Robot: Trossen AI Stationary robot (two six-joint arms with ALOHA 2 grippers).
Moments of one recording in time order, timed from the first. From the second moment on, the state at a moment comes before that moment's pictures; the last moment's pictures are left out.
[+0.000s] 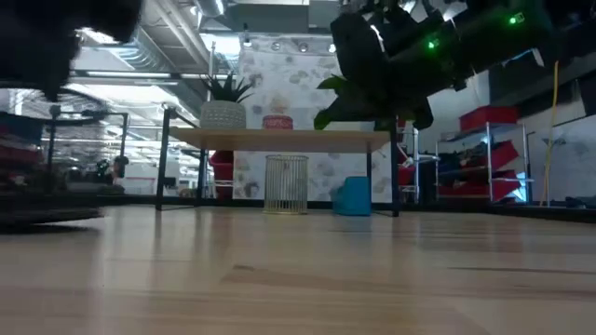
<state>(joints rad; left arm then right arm) -0.50 1.26 0.87 -0.66 -0.14 -1.22 0.36 1.77 0.81 0.45 0.92 0.53</state>
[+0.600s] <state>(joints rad) -0.21 1.51 1.01 -0.41 -0.11 -0.63 0.58 1.63 0.81 0.23 1.22 0.48</state>
